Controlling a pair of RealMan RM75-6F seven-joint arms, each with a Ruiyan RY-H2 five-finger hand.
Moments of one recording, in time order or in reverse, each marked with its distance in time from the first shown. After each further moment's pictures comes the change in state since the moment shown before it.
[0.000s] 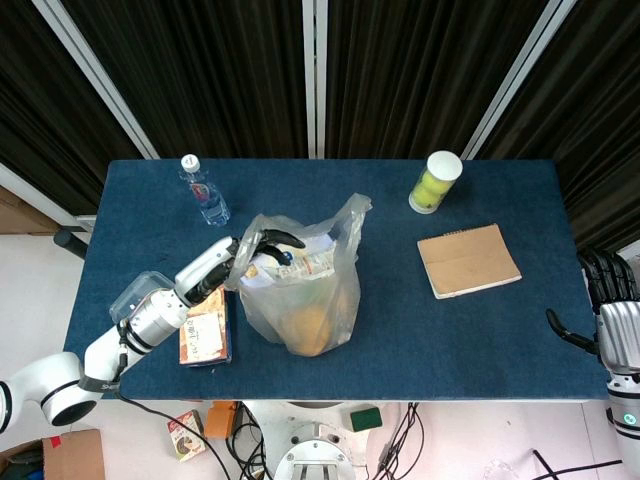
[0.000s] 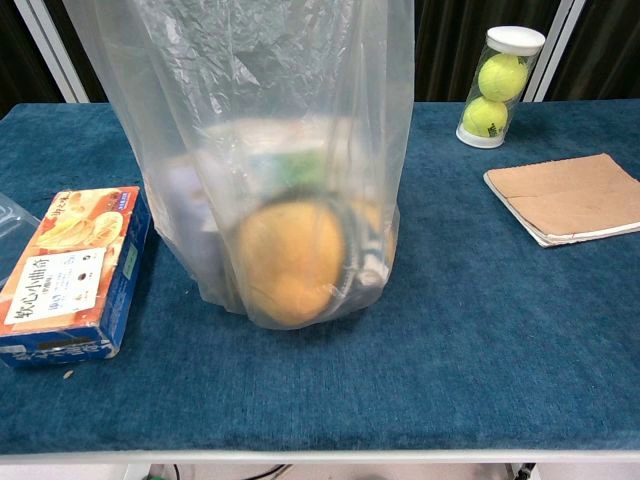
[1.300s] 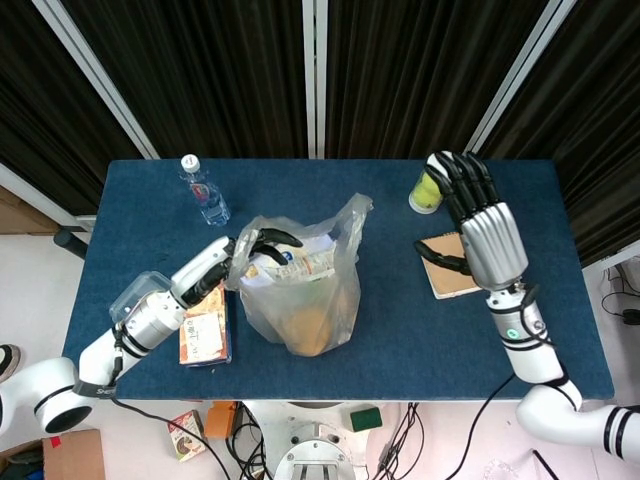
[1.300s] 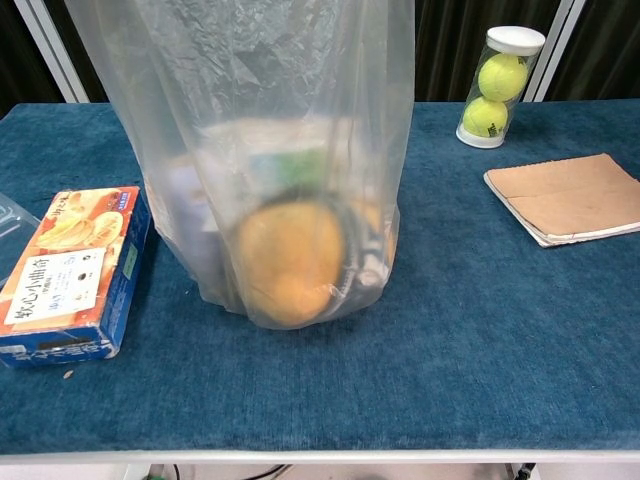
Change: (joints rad) left arm 0.015 0.039 -0.013 -0.062 -0.030 -0.015 0.037; right arm 0.455 -0.010 0.288 -0.492 0.040 -0.289 -0.425
